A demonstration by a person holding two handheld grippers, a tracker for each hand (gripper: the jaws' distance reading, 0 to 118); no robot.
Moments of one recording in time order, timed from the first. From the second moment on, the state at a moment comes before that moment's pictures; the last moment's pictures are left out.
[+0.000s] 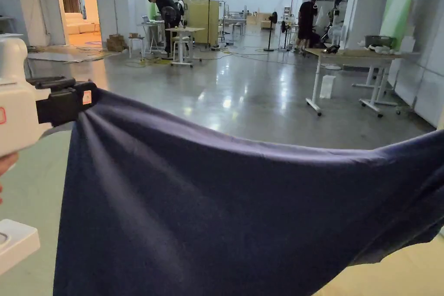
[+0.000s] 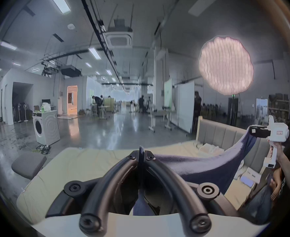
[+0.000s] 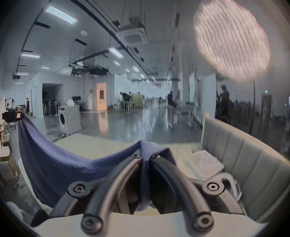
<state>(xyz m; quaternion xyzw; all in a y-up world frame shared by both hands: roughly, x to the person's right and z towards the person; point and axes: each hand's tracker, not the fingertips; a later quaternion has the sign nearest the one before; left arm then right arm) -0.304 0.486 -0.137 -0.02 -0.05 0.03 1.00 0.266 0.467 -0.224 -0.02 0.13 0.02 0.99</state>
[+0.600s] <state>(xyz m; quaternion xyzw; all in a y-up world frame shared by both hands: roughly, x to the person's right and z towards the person) -0.300 0.579 -0.132 0.05 -0.01 0.02 1.00 0.245 0.631 -0.292 0.03 0.09 0.08 0.99</state>
